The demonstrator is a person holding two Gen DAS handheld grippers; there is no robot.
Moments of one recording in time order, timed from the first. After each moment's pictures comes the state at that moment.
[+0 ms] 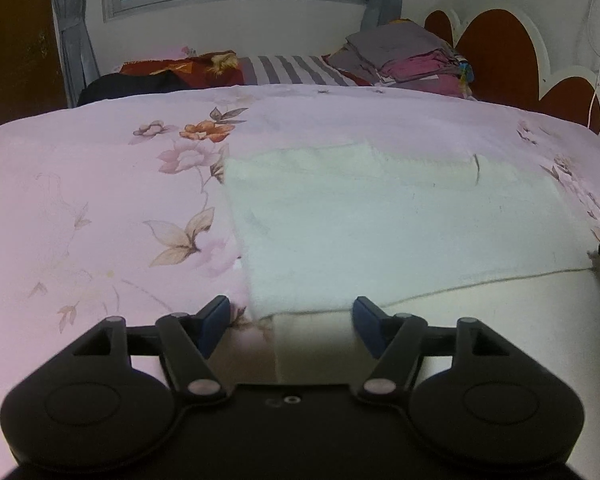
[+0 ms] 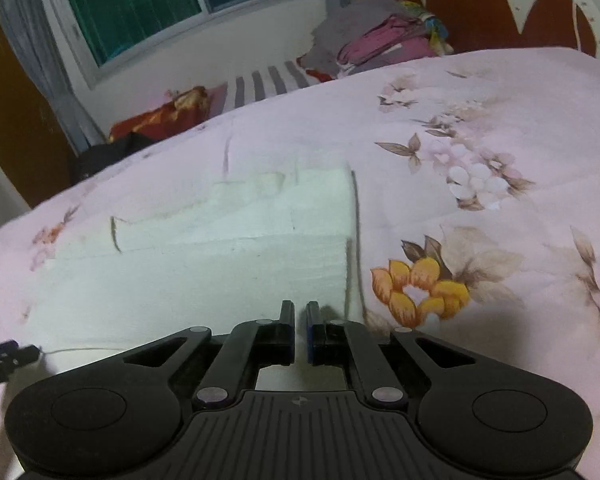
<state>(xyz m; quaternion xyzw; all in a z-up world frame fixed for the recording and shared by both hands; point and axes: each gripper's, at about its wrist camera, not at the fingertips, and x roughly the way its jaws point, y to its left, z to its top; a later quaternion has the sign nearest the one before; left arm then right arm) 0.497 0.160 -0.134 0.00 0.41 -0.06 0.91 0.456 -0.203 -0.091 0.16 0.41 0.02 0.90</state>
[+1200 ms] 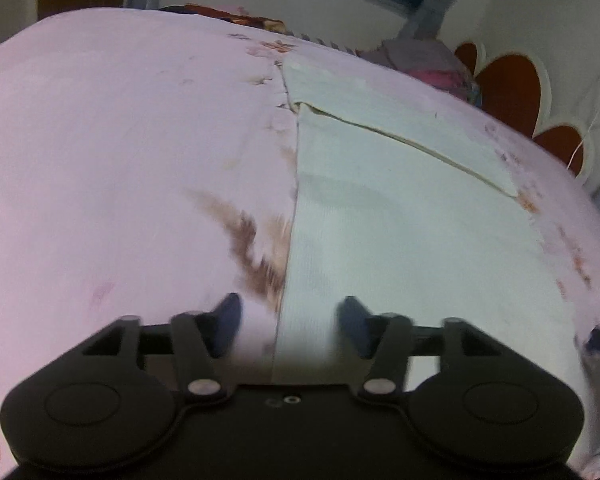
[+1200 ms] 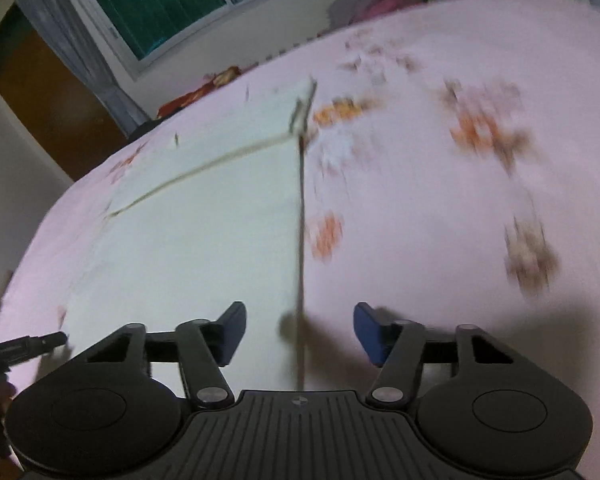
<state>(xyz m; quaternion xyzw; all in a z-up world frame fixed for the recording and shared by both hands) 0.256 0.191 -0.129 -0.14 0.43 -0.03 0.89 0.207 -0.271 -0.085 0.22 0.44 0.10 0.87</state>
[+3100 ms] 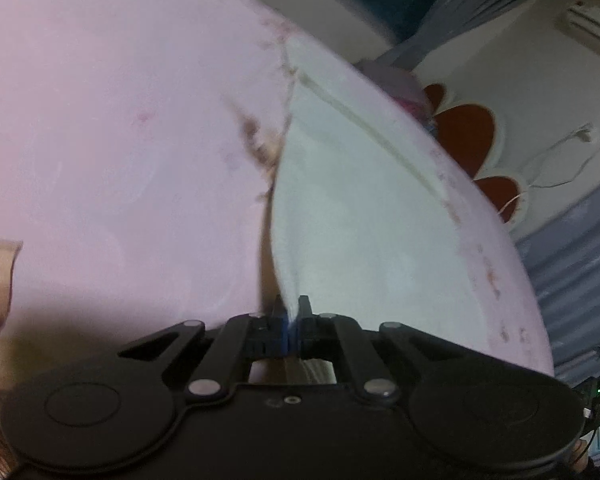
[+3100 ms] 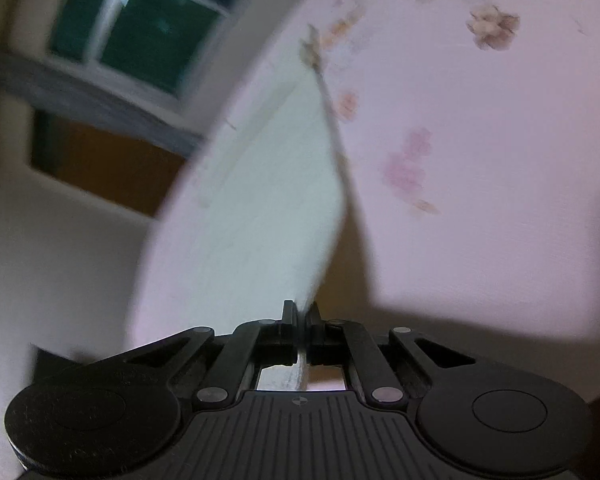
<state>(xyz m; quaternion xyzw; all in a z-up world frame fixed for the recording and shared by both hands) 0.177 0.218 -0.167 -0.31 0.41 -0.09 0.85 0.136 -0.288 -0.122 0.41 0.45 0.17 0.78</state>
